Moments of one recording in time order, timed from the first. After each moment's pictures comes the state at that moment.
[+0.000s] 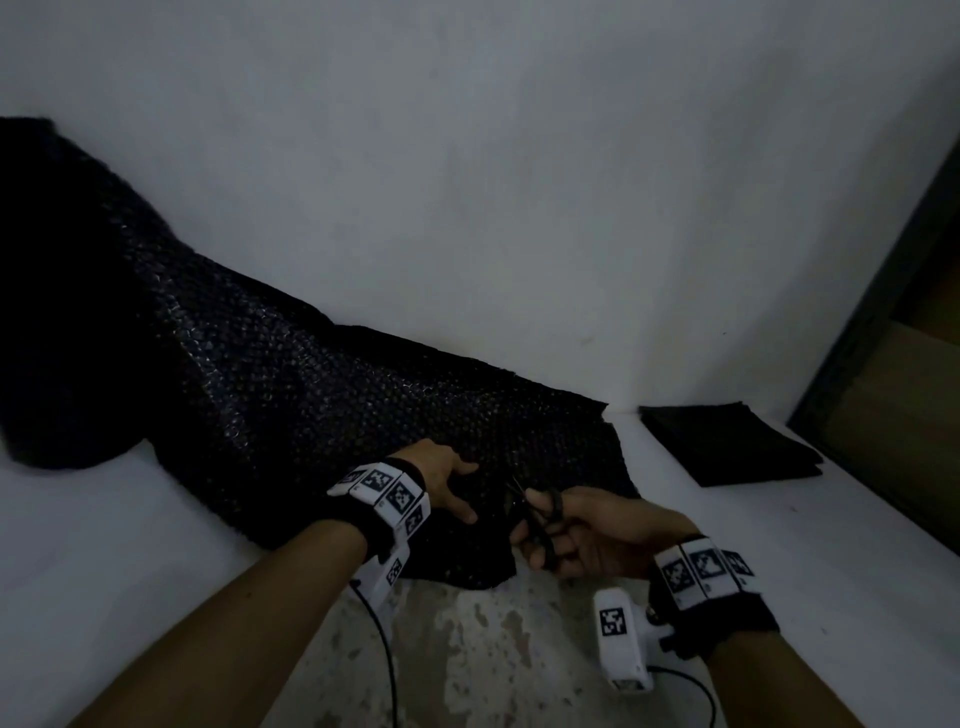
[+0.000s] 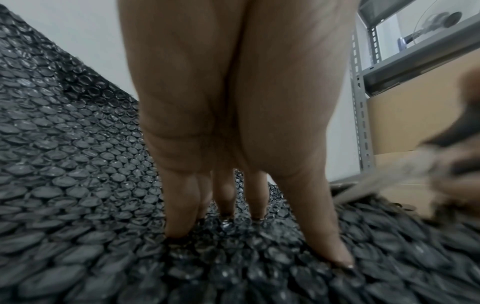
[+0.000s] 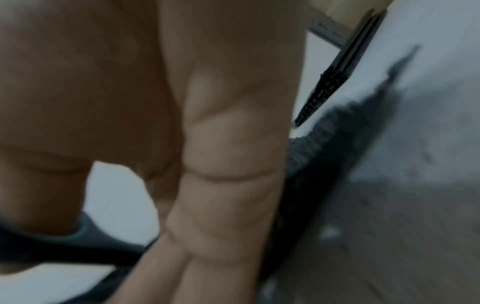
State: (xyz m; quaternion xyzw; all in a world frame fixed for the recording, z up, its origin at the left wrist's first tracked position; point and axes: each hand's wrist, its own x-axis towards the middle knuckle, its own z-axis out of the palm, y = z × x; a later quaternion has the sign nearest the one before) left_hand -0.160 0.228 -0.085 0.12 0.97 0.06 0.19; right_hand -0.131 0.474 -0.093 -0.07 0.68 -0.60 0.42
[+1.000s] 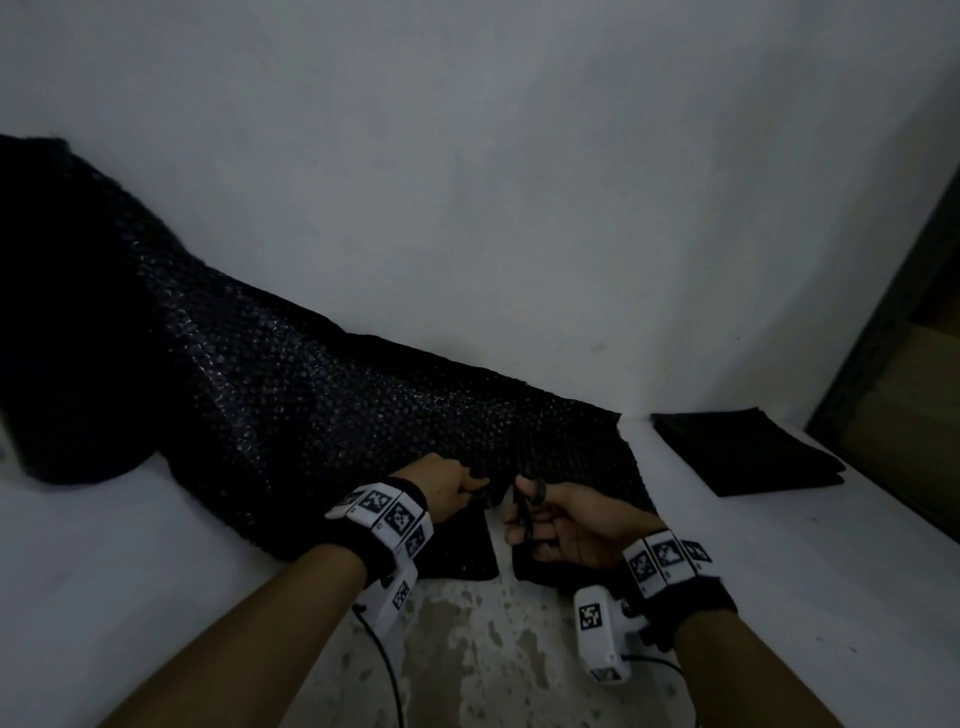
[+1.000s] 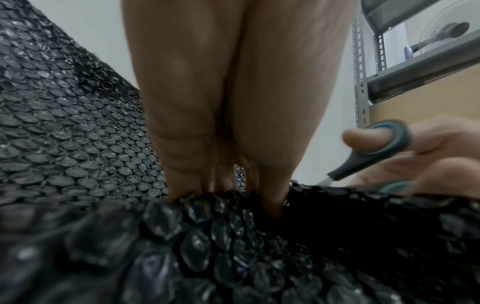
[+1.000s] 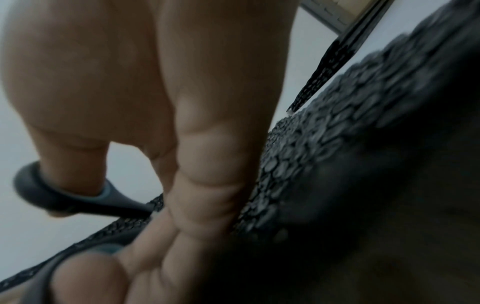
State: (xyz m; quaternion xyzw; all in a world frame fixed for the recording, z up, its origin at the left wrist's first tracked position) left_hand -0.158 0.225 -0.091 0.16 0.97 0.04 0.15; right_hand -0.157 0.442 -0.108 -0.02 0.65 -0.66 0.38
